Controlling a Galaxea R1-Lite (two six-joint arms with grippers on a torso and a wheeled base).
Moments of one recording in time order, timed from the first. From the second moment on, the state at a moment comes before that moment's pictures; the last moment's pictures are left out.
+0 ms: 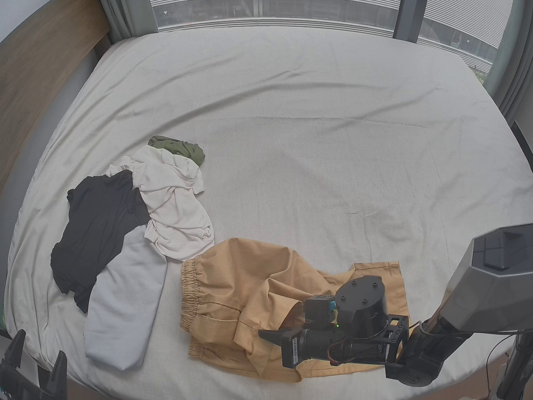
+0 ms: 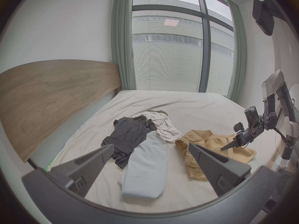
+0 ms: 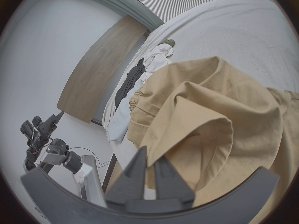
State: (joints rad) left arm 0.00 0.02 -0.02 0.00 0.00 -0.01; right arm 0.88 2.13 -0.56 -1.12 0.18 0.47
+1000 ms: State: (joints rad) left arm 0.00 0.02 -0.02 0.00 0.00 -0.01; right arm 0.88 2.14 -0.54 -1.25 0.19 0.51
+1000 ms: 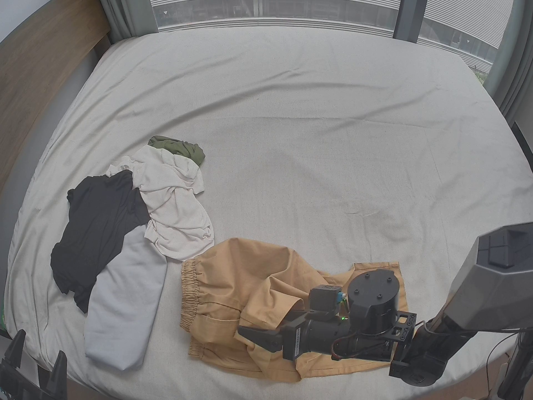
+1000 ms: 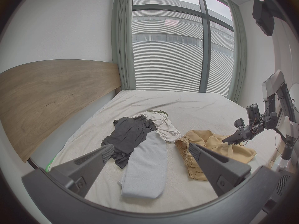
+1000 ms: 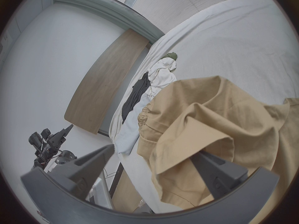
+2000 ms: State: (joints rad) left arm 0.00 0.02 -0.02 0.00 0.00 -0.01; right arm 0.94 2.26 -0.59 -1.36 0.15 0.51
